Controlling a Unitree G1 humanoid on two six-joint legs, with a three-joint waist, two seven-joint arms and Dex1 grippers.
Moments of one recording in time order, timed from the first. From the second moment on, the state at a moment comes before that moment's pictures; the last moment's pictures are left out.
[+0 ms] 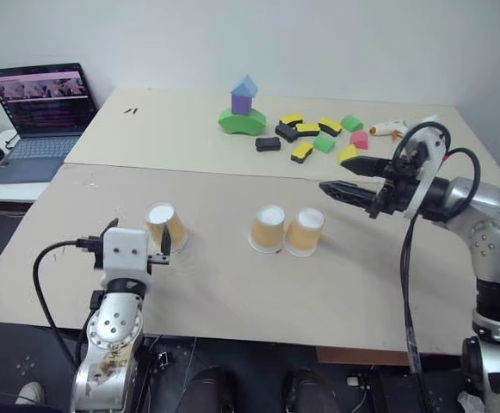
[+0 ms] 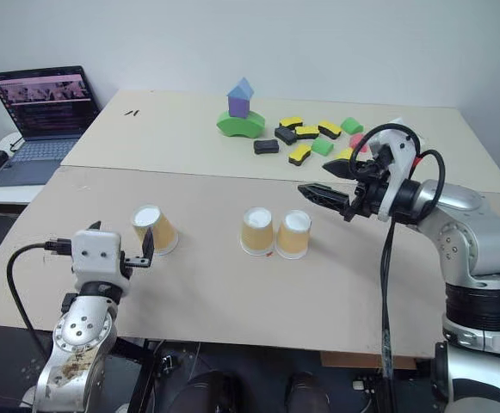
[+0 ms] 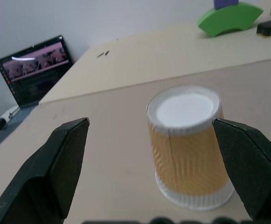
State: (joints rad) left arm 0.10 0.19 0.09 -0.69 0.07 0.53 0.03; right arm -0.60 -0.75 -0.17 -0.18 0.59 0.79 0.96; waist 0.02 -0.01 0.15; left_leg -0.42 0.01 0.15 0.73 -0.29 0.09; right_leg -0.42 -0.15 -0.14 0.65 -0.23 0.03
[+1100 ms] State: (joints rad) left arm -0.23 0.35 0.19 -0.31 -0.20 0.50 -0.29; right arm -0.57 -0.87 -0.03 -0.19 0.53 0.66 1.13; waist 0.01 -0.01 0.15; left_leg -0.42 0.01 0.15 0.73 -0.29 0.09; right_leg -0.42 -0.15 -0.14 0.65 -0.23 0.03
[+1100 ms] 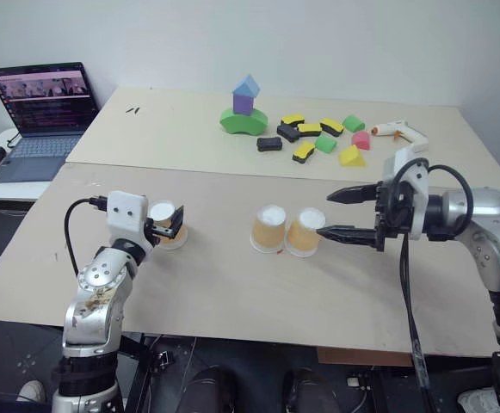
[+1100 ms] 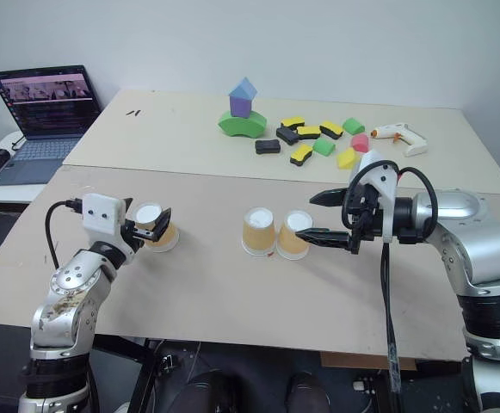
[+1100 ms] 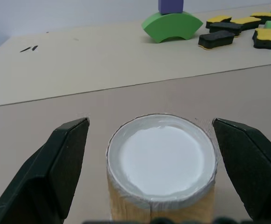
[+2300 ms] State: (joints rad) left arm -0.87 0.39 0.07 0.10 -0.29 0.39 -0.61; right arm -0.59 -0.83 -0.03 -0.12 0.49 0.64 1.03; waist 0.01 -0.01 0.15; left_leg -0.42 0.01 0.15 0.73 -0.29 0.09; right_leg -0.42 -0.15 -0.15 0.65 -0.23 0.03
